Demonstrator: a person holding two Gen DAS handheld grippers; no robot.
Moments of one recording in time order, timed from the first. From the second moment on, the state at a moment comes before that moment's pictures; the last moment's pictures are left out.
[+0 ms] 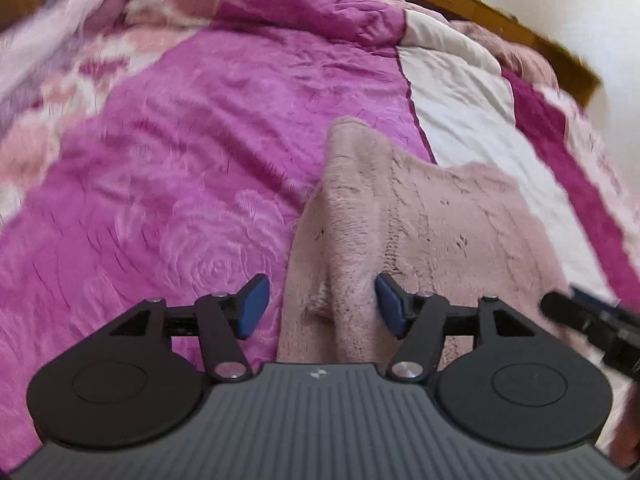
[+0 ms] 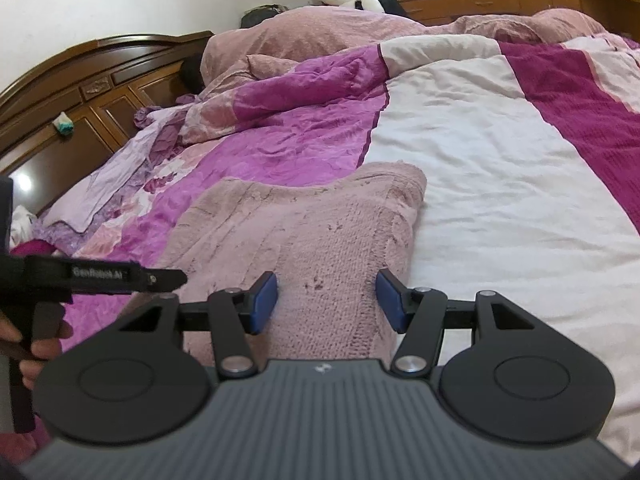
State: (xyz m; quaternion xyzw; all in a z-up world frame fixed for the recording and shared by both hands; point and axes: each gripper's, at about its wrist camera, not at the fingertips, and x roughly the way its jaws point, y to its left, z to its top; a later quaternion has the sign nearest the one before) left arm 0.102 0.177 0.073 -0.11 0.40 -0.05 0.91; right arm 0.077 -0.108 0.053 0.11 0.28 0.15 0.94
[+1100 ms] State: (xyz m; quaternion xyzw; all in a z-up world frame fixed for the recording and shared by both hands) left arm 0.115 0.184 0.051 -0.28 0.41 -0.16 0.85; right arm 0.128 -0.130 0.026 0.31 0.34 0.22 0.86
